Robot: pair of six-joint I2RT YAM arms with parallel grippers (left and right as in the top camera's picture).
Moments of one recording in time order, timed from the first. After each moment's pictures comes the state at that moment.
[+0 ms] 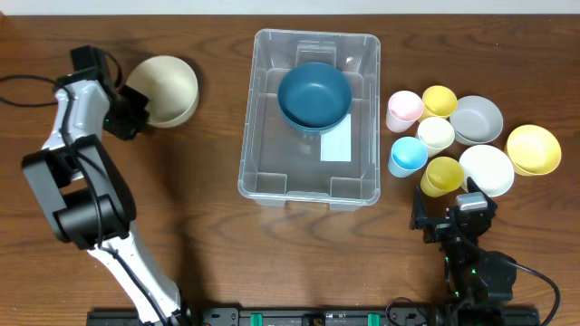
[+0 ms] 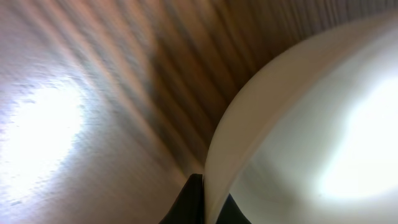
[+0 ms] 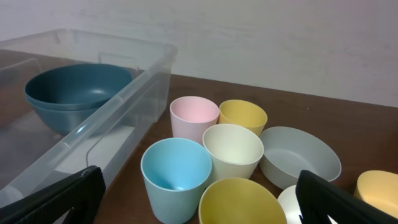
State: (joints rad) left arm 0.34 2.14 1.64 -0.85 0.18 -0.70; right arm -0.01 0.01 0.04 -0.13 -0.14 -0.06
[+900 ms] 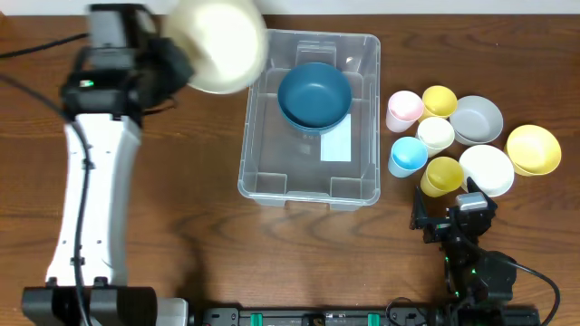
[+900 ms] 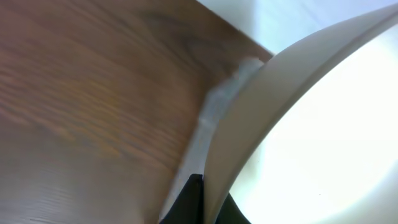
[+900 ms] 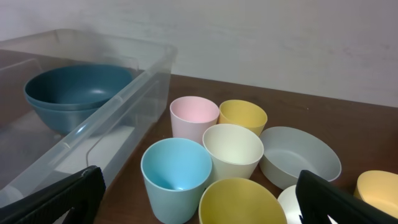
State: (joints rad) left arm -0.05 1.58 1.64 -0.90 0.17 -0.59; right arm -0.01 0.01 0.04 -0.13 -0.14 -0.06
